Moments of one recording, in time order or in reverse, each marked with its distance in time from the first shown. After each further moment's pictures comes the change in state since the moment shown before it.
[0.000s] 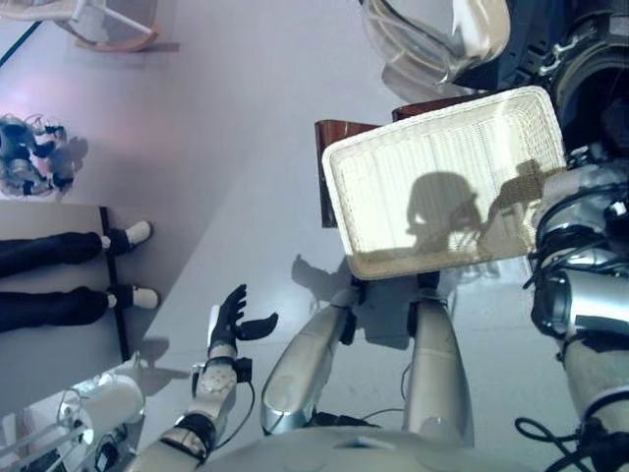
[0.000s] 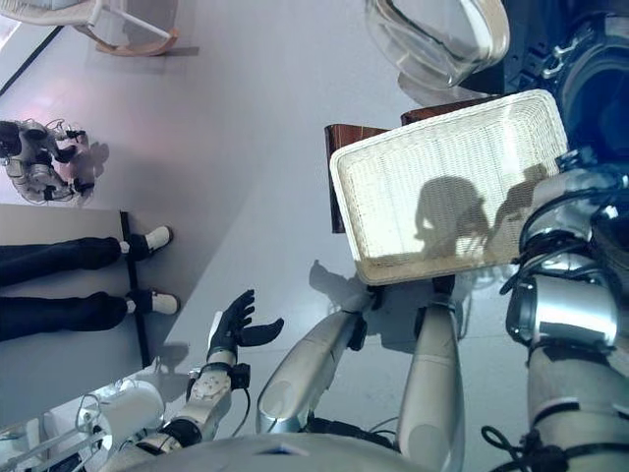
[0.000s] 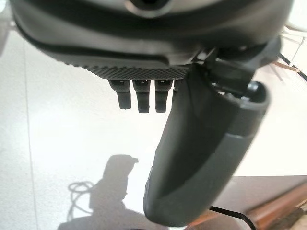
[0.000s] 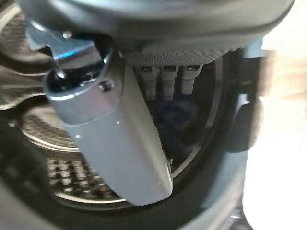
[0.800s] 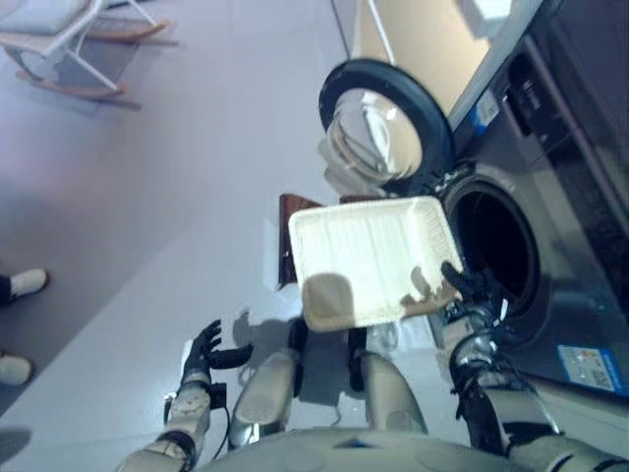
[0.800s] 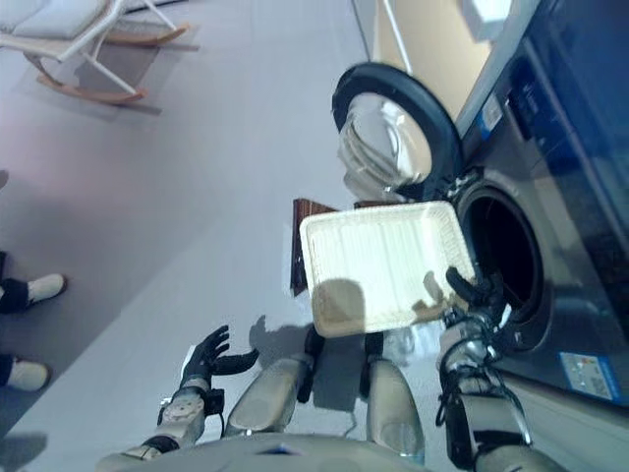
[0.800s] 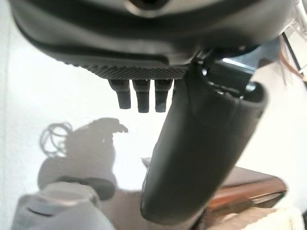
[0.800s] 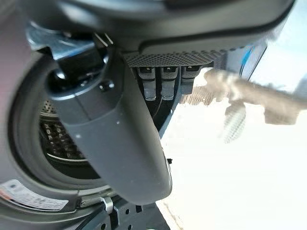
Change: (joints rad) left arm 0.056 0.038 0.169 0.161 -0.016 0.066 -0.138; right arm 0.687 0.339 0.038 -0.049 -0.034 0.065 0.343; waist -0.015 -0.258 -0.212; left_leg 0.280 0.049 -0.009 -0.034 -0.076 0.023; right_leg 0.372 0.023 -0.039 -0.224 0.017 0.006
